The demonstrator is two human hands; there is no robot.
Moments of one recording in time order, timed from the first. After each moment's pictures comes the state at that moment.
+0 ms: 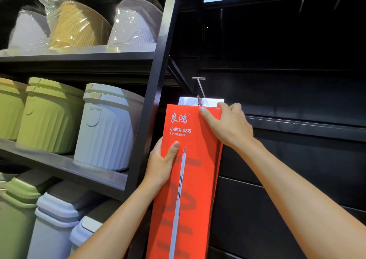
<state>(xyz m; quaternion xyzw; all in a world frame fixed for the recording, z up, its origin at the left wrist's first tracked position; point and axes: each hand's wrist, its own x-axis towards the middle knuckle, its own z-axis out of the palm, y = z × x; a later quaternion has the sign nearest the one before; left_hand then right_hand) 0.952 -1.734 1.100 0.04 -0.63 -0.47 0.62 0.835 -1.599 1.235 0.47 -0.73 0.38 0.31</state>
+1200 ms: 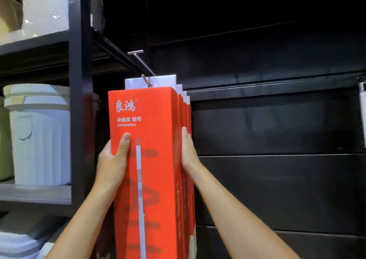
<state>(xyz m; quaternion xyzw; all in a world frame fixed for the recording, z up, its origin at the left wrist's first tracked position) 0.938 -1.749 1.096 0.14 -0.64 -0.41 0.63 0.754 -1.675 1.109 0.41 -0.60 0.69 -0.09</state>
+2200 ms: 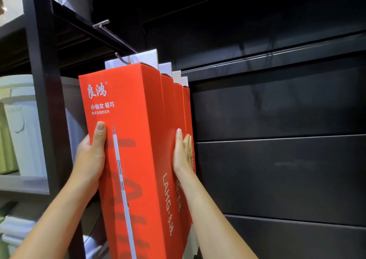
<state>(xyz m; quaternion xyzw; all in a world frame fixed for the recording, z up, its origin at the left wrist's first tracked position) 0.935 -1.748 1.091 0.19 -0.63 -0.44 0.62 0.739 -1.701 1.057 0.39 -0.59 0.70 -0.13</state>
